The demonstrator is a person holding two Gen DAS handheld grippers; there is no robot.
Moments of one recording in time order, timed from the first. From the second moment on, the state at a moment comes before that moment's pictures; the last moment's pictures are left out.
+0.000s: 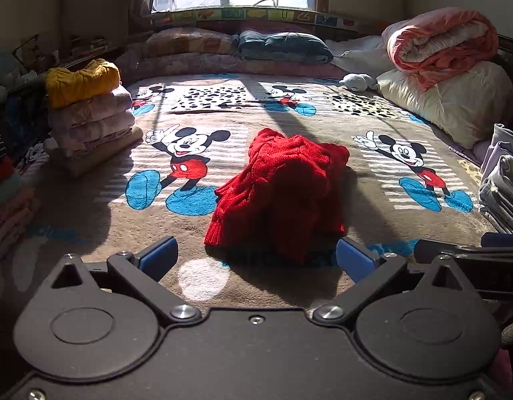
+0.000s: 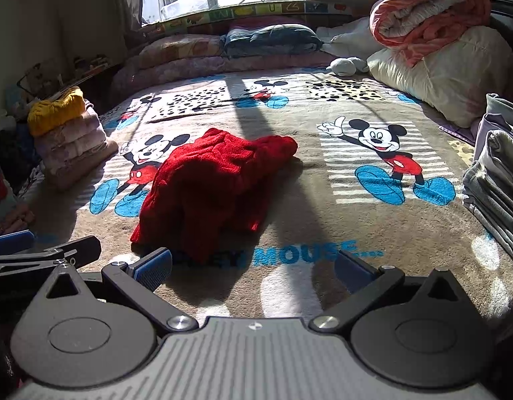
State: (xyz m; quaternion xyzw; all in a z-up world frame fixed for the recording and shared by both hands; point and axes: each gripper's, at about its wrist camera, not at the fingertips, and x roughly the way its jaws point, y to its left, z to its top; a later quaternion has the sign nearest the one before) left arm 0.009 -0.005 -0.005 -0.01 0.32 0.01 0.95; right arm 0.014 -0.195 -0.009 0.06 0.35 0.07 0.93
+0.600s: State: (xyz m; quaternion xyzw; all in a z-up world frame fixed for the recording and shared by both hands) left arm 0.015 -0.006 -0.008 -0.01 0.32 0.00 0.95; right arm 0.020 -0.194 -0.010 0.06 0.35 0.07 0.93
